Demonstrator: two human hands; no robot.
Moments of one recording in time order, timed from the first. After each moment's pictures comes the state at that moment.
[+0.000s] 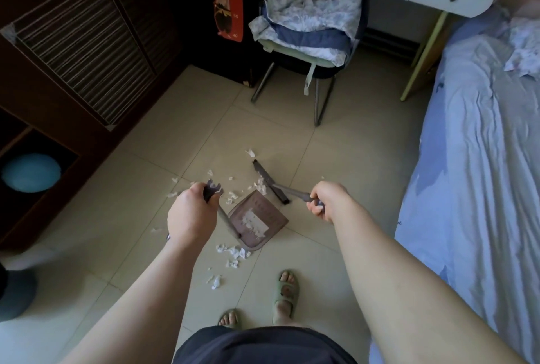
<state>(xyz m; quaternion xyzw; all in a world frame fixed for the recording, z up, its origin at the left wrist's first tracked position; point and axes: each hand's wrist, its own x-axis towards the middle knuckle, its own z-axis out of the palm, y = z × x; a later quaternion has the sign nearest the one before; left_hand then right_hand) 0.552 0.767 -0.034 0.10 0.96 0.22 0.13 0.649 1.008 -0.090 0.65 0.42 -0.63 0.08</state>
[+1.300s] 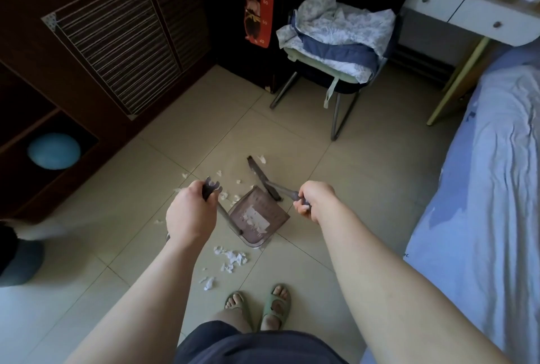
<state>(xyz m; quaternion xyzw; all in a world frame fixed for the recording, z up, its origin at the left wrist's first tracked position) 0.555 0.801 -0.037 0.02 0.97 0.23 0.08 0.603 1.027 -0.078 0.61 0.45 -0.65 0.10</state>
